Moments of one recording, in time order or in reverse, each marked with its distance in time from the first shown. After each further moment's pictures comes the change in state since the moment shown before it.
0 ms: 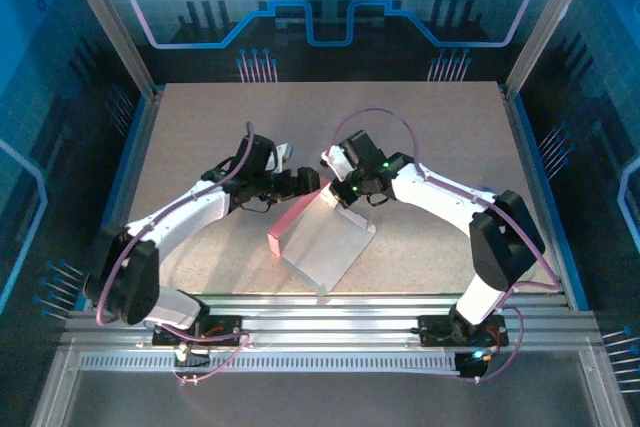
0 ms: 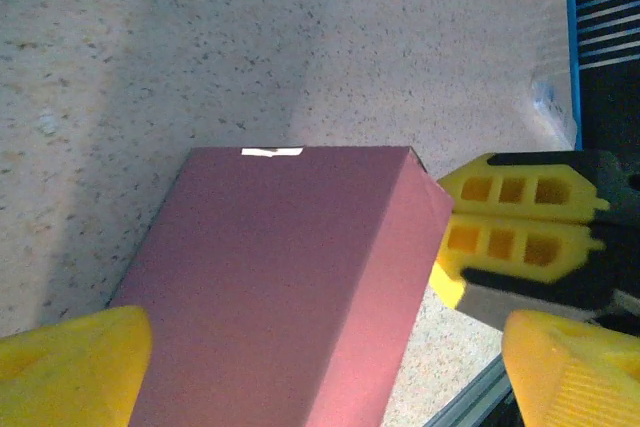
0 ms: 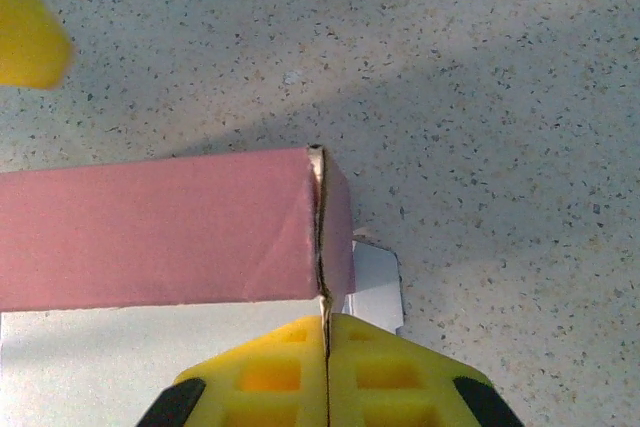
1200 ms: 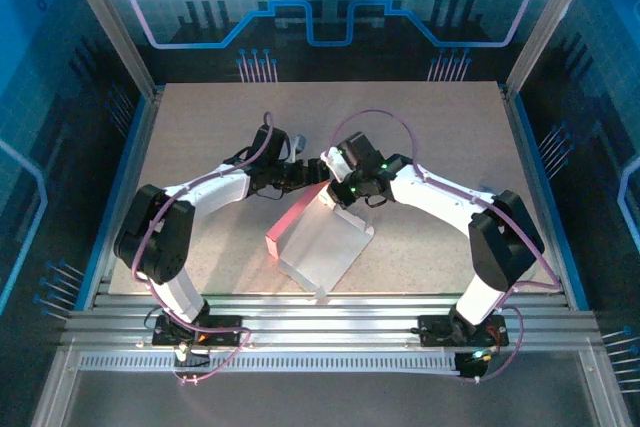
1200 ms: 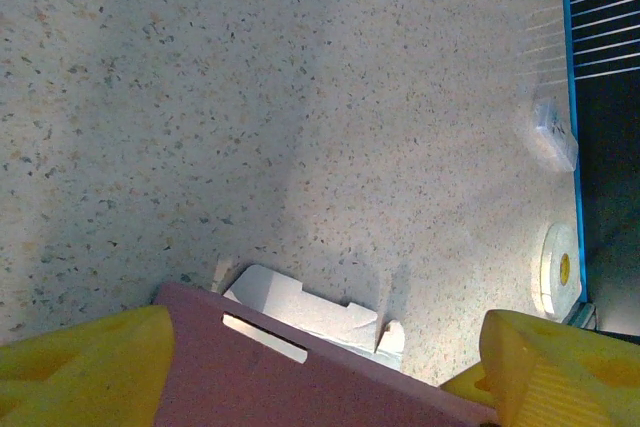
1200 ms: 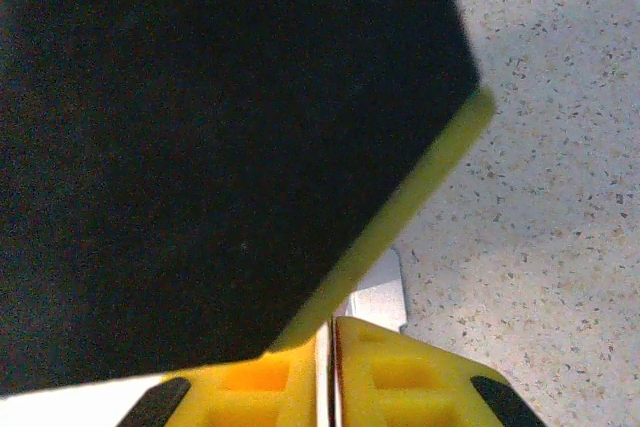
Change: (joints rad) left arm 0.023 0.243 0.094 0.161 0.064 0.021; right arm 0.011 0.000 -0.003 0.001 -0.001 0.053
